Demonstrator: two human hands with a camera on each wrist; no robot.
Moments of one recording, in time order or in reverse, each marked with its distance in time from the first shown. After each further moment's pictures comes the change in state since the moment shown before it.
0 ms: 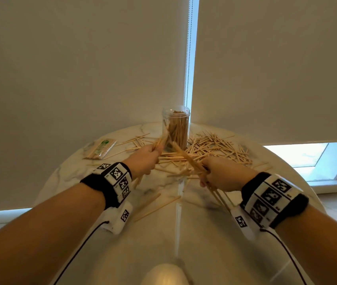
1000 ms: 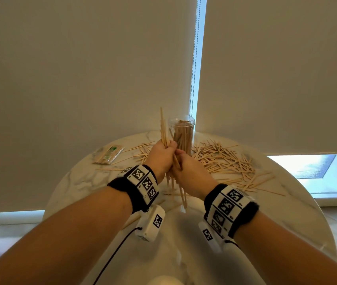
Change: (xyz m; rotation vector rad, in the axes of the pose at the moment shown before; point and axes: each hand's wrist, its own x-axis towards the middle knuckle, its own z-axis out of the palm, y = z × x) left_hand -0.008 0.041 0.029 -0.445 0.232 0.096; right_hand 0.025 -0.063 0.038 0.267 0.298 -0.195
